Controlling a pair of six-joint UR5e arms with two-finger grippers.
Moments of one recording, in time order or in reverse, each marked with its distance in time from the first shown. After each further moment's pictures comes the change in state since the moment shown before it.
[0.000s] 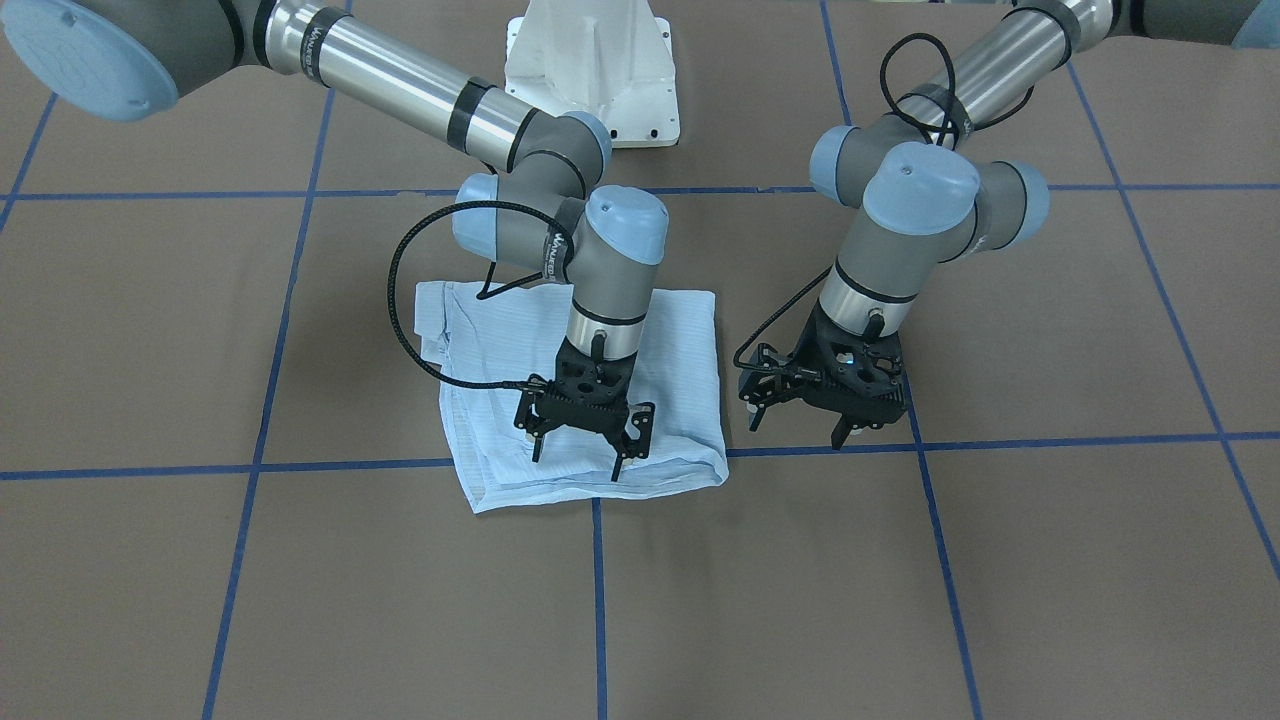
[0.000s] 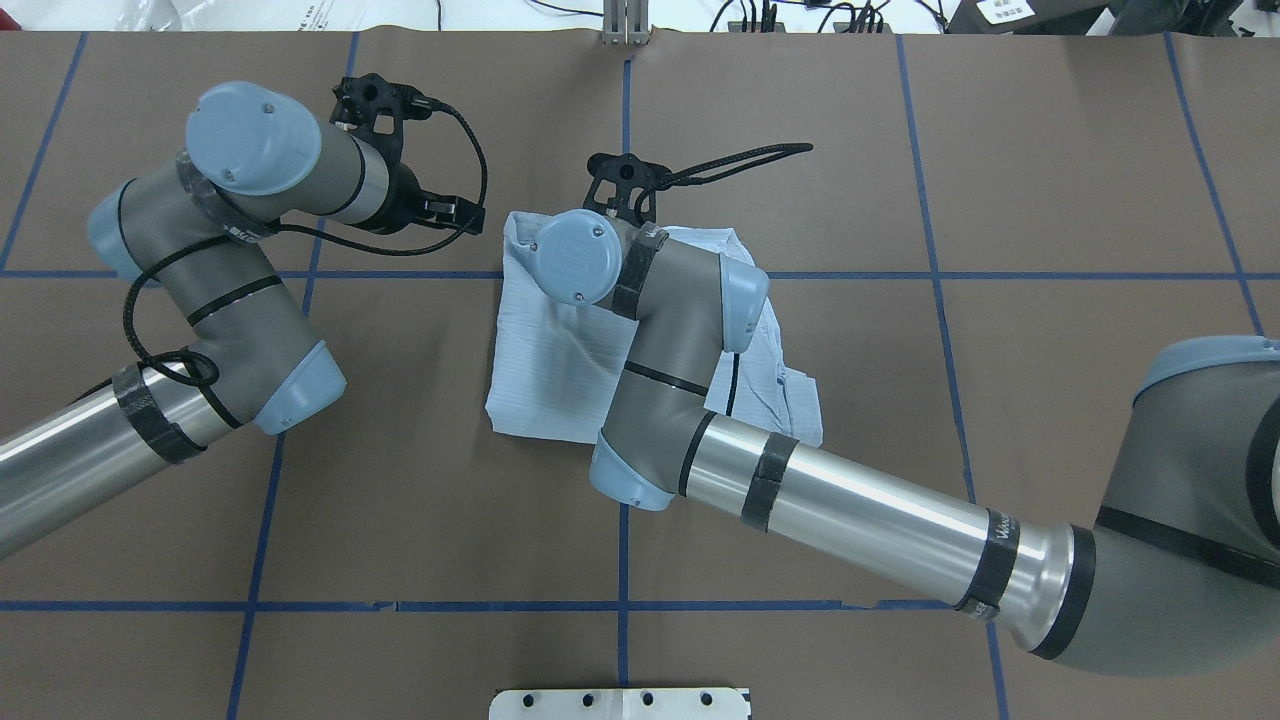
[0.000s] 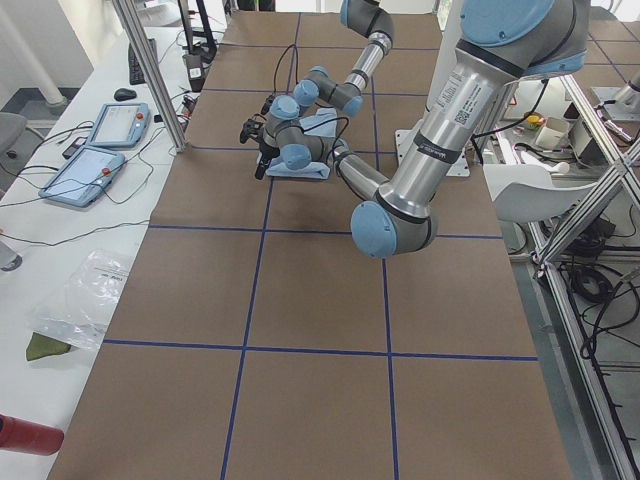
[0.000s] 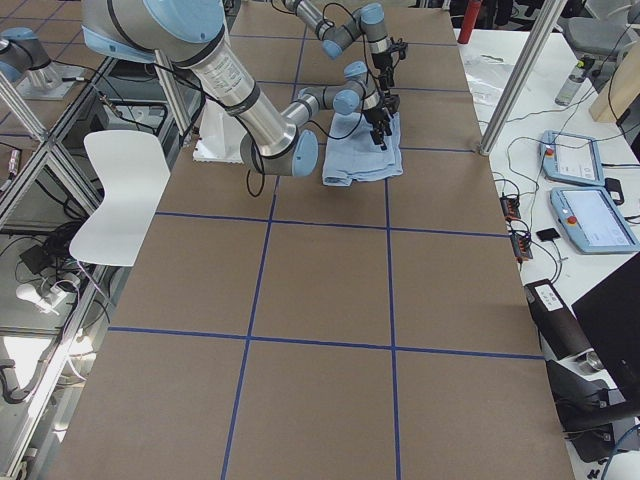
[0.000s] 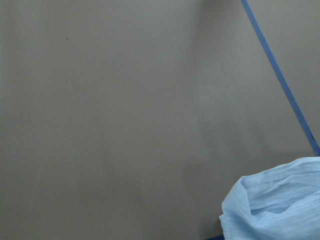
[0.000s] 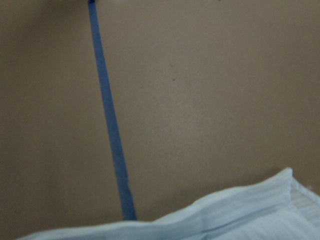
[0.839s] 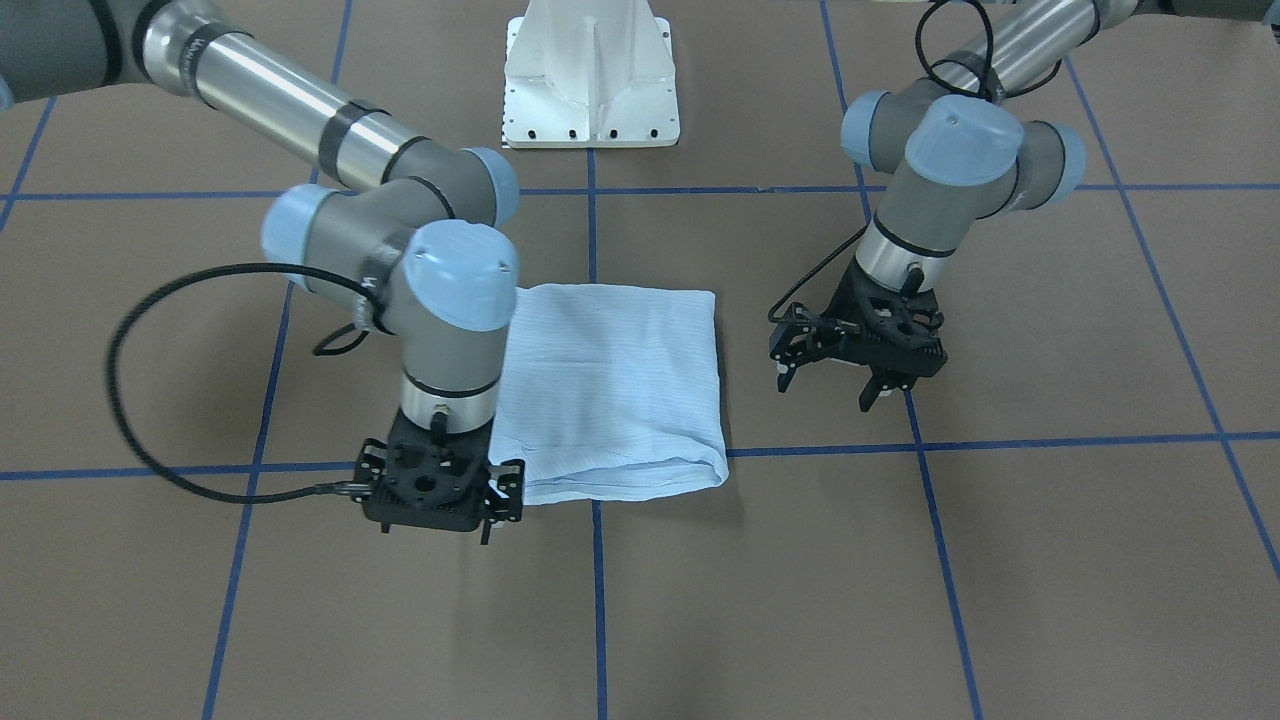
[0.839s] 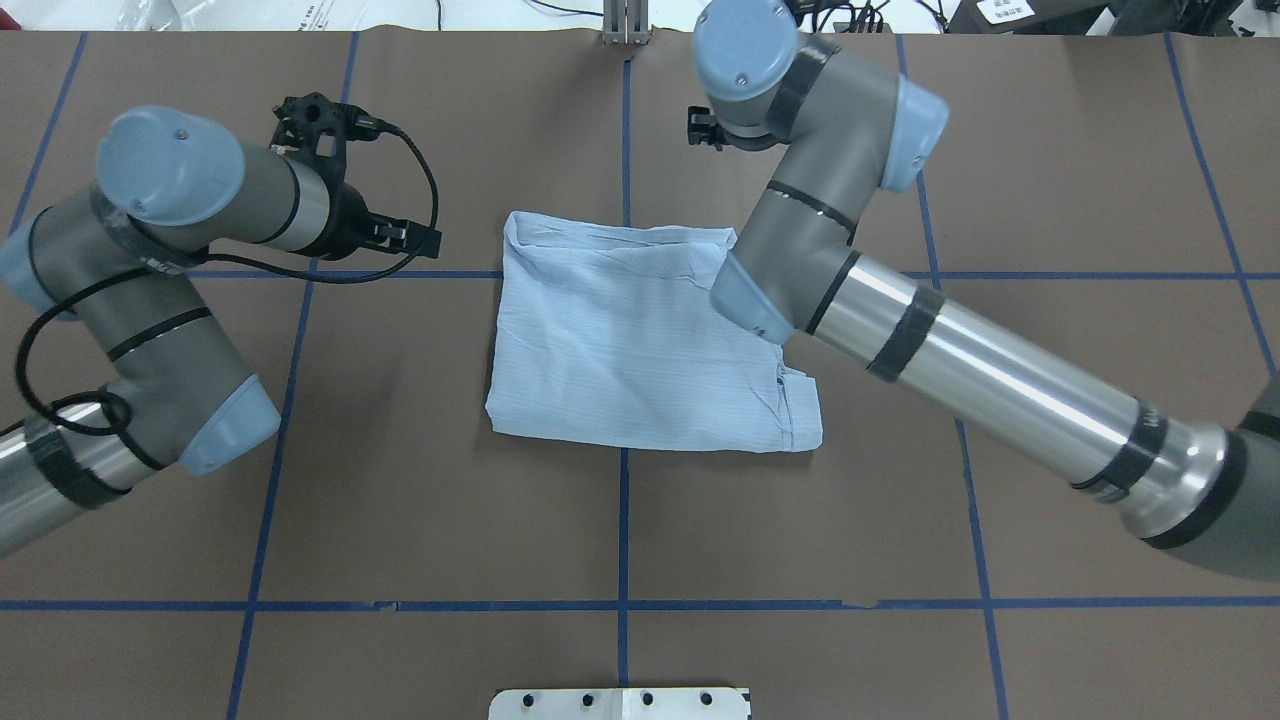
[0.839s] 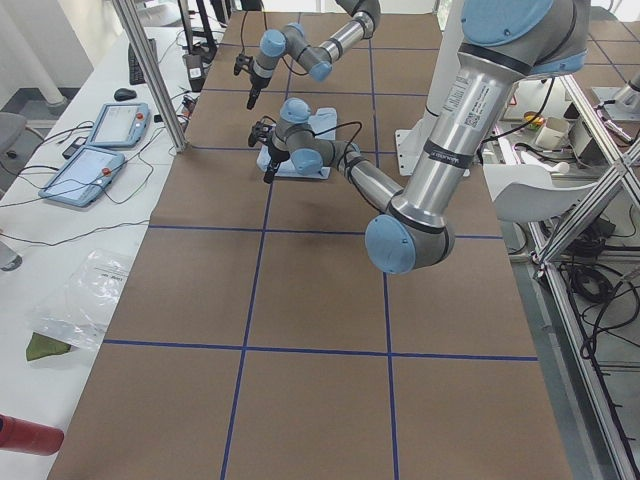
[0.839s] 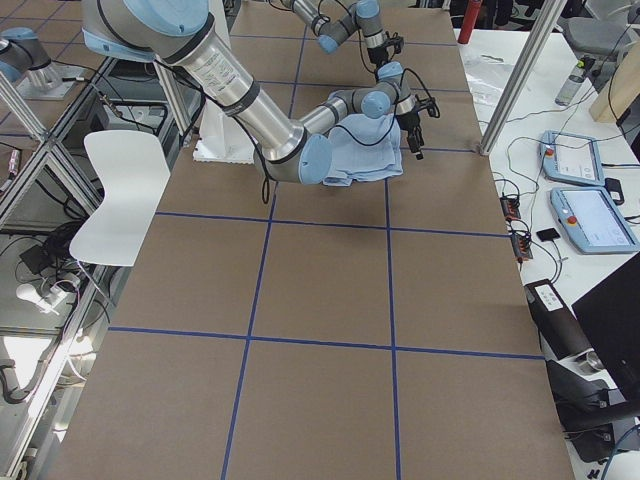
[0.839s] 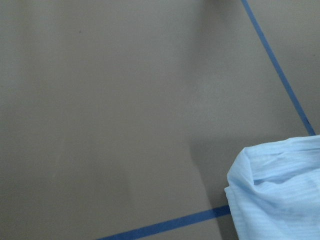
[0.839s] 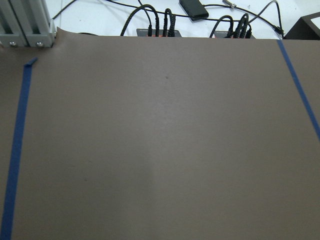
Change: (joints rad) left arm -0.004 0.167 -0.216 0.060 -0.028 0.017; right arm 0.287 -0.156 0.308 -0.196 0.369 -0.425
